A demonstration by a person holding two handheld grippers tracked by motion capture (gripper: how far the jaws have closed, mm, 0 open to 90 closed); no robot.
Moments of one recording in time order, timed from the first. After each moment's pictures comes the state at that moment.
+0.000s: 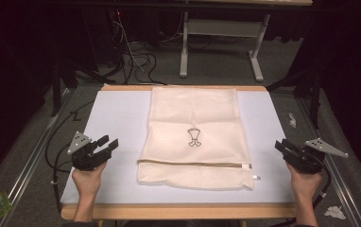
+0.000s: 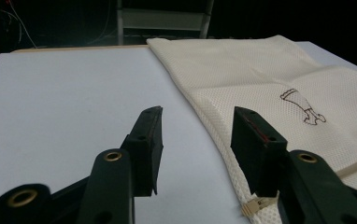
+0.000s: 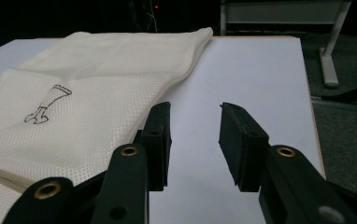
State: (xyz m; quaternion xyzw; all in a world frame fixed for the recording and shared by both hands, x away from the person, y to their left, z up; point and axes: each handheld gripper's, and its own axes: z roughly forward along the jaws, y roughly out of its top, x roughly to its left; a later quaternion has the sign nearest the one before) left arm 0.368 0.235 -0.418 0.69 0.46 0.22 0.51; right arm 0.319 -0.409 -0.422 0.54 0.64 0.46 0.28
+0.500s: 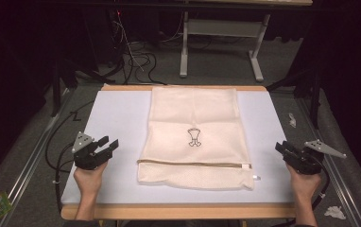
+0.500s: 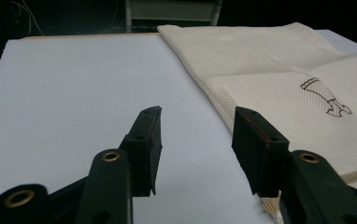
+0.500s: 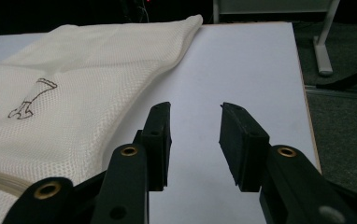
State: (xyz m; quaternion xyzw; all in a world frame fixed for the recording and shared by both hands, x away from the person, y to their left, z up) left arm 0.376 0.237 -0.433 0.70 0.47 0.22 0.49; right arm 0.321 -0.414 -0.434 0.56 0.64 0.45 0.28
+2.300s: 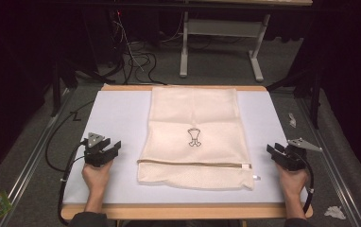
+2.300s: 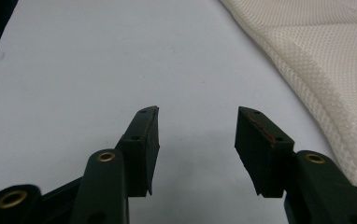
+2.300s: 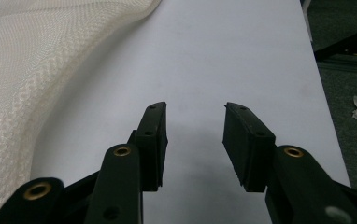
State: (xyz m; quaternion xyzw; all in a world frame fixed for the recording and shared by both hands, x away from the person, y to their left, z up) left arm 0.408 0.228 -0.475 0.71 0.52 0.24 0.41; right arm 0.352 -0.402 -0.471 0.59 0.66 0.37 0.28
